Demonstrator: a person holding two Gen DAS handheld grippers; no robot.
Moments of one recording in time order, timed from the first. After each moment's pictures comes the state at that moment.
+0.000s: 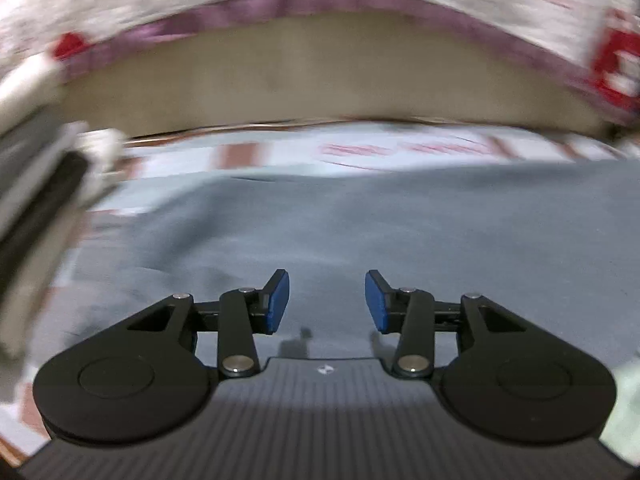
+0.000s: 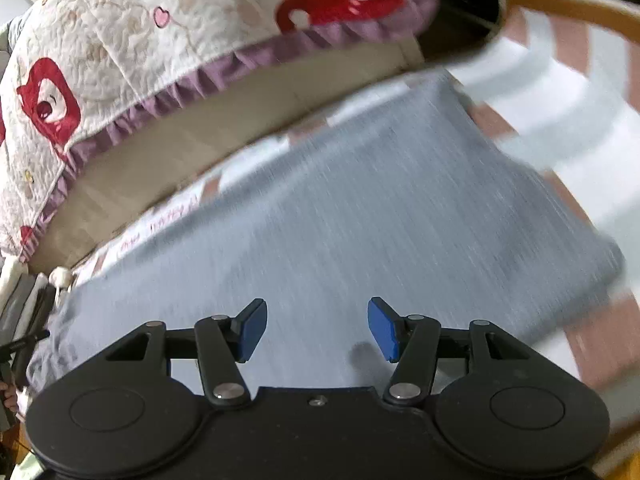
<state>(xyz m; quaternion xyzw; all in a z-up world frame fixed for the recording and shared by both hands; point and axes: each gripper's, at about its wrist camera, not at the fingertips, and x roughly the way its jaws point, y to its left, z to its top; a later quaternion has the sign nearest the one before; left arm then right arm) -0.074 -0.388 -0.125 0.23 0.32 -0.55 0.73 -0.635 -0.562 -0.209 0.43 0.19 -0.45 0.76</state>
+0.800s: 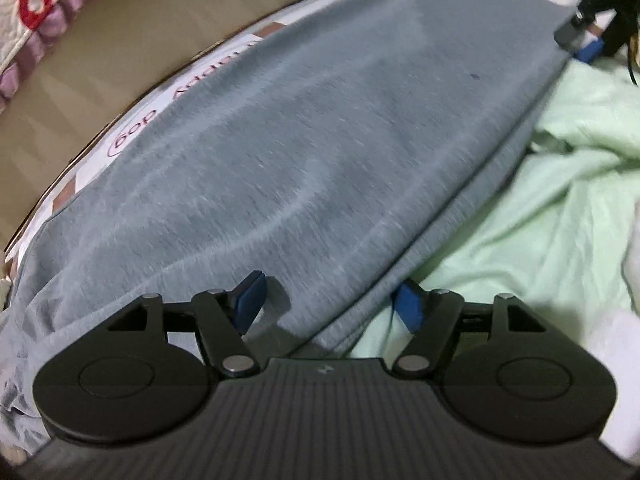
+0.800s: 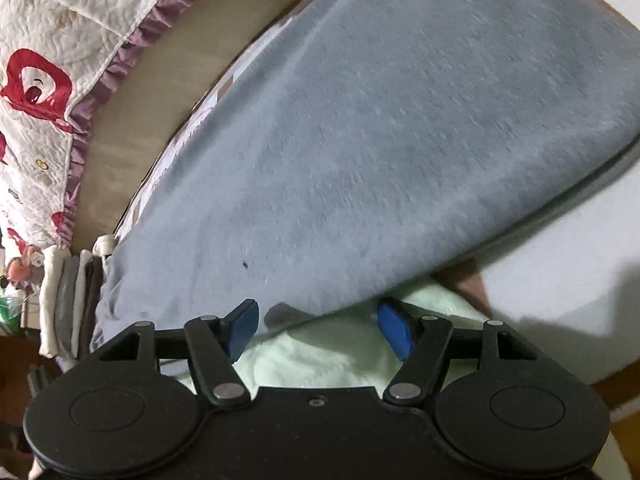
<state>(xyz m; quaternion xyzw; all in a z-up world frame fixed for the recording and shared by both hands) -0.203 -0.405 -0.187 0.44 0.23 -0.64 0.58 -0.599 -0.555 -0.252 0.58 0.21 -0.35 0.71</state>
